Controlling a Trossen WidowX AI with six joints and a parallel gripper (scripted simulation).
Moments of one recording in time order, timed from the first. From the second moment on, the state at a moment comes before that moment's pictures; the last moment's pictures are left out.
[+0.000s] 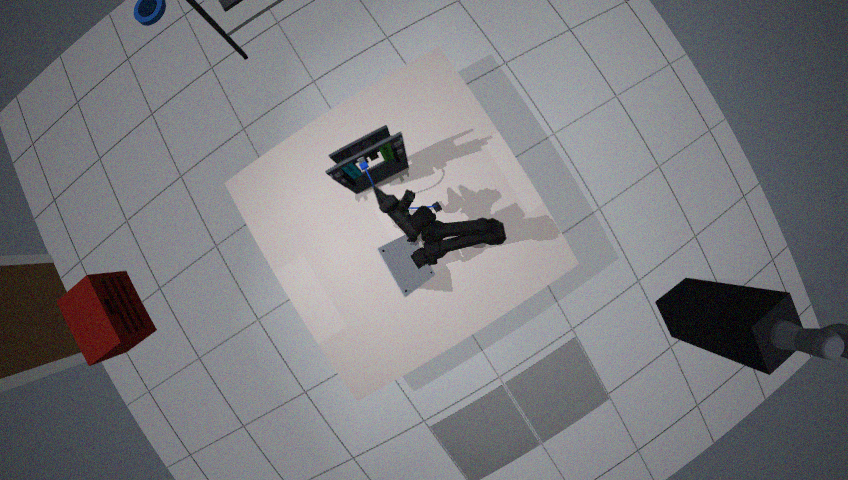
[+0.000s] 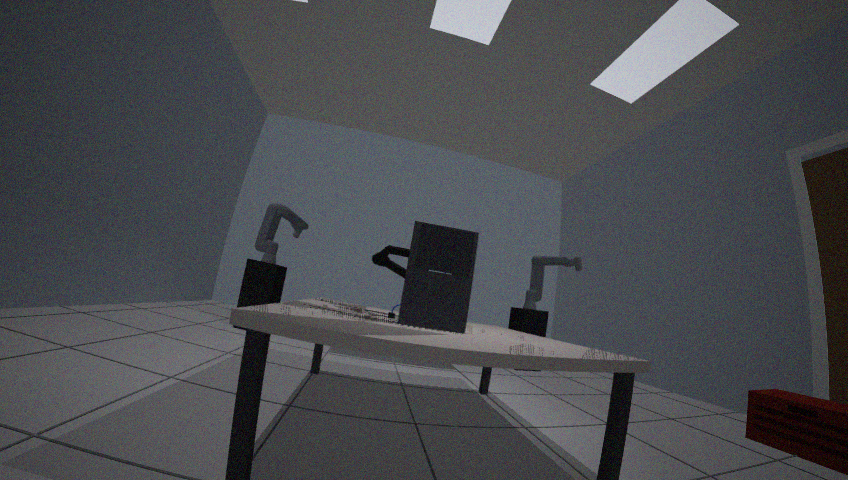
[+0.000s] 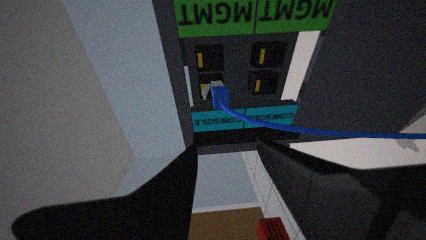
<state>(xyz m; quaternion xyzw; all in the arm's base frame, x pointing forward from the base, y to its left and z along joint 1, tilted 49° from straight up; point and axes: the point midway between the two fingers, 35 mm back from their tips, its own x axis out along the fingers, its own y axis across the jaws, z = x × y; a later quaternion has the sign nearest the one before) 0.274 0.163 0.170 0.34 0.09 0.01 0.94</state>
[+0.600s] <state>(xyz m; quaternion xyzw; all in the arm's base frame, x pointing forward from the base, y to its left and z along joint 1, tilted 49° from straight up) 0.338 0.155 0.170 0.35 0.09 0.01 0.93</state>
